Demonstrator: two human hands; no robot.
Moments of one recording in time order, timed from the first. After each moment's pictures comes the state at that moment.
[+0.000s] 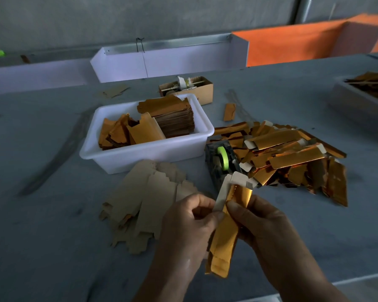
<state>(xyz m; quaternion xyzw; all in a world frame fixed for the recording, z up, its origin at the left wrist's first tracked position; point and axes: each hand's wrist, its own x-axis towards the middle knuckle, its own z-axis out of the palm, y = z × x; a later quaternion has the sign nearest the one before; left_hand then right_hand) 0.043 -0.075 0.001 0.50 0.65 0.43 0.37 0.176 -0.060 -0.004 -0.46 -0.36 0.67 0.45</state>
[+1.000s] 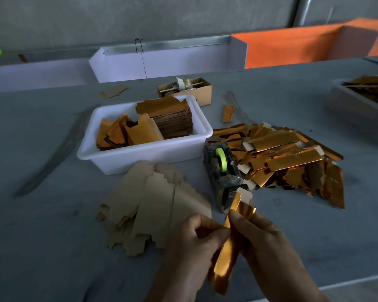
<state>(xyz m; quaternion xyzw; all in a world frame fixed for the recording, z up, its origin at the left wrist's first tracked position) 0.052 -0.089 -0.011 0.42 0.67 0.37 0.49 0.177 -0.068 -0.017 -0.48 -0.30 0.70 0.43</state>
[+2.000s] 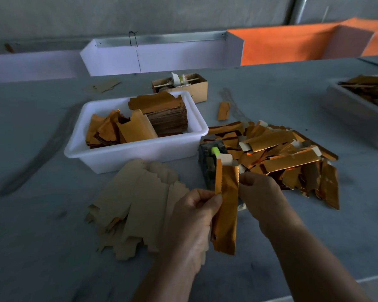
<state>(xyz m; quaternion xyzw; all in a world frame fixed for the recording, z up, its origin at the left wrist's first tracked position) 0.063 -0.048 -0.010 0.32 0.59 0.49 0.56 0.181 0.004 -0.003 -0.64 -0.55 0.43 0.32</state>
